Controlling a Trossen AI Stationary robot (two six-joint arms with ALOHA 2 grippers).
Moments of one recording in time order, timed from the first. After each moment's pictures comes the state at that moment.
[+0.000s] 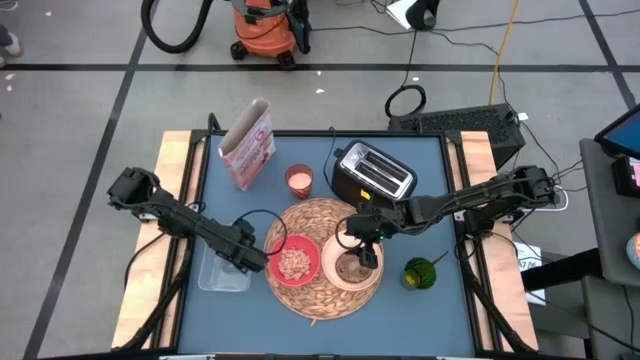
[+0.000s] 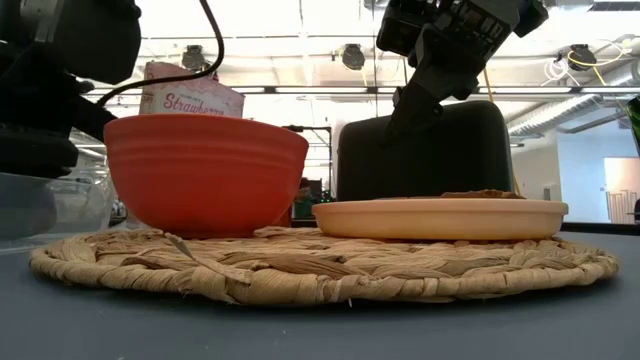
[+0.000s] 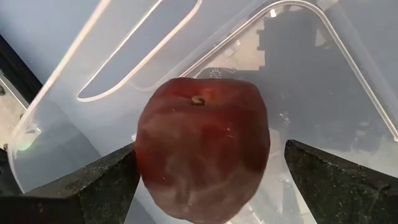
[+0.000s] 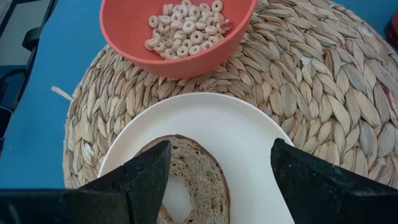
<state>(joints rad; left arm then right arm) -0.42 1.60 0.87 -1.17 -0.04 -1.30 0.14 1.49 0.89 -0.21 -0.08 0.24</state>
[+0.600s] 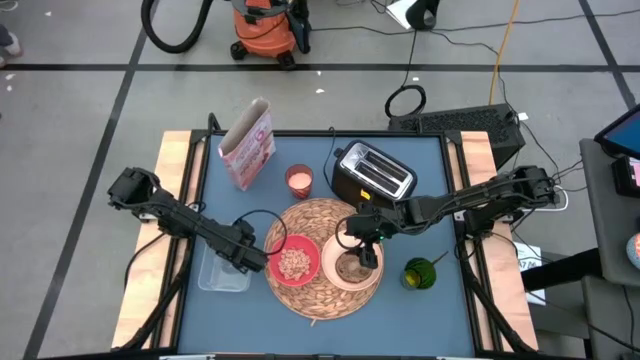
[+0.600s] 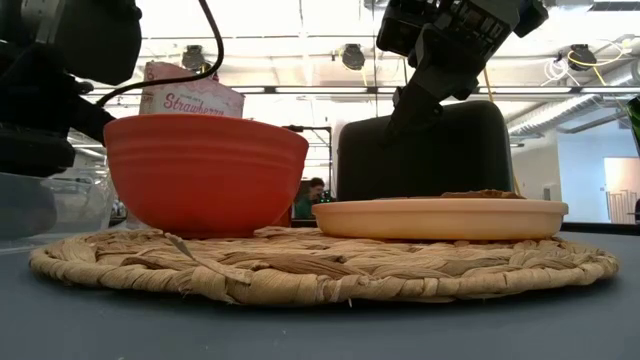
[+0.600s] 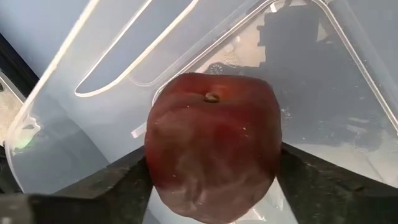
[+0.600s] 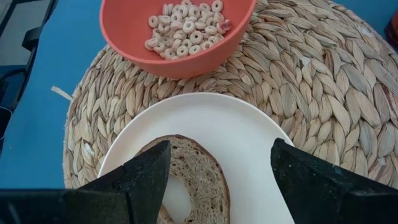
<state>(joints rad) -0.42 1.60 0.87 -1.17 -0.02 -1.30 0.14 1.49 0.89 -0.21 -0.08 0.24</state>
